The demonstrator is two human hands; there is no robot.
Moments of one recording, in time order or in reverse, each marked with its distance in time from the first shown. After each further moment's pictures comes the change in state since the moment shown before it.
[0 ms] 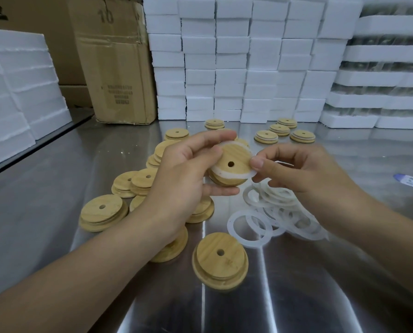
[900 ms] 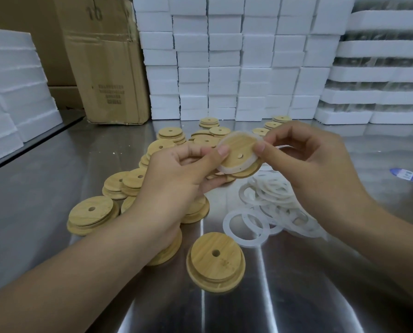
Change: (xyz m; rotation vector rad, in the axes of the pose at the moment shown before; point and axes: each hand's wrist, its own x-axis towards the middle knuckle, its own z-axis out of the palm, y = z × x) left_hand -0.004 -0.003 0.006 -0.066 0.096 -0.093; right_hand -0.002 0.002 0.004 -0.005 0.248 -0.189
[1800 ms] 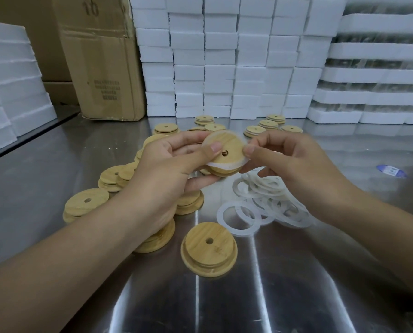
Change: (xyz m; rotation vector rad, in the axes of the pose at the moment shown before) left_hand 0.003 0.002 -0.008 -0.046 -0.072 -0.023; right_hand 0.003 0.005 -0.006 -0.057 -0.214 0.154
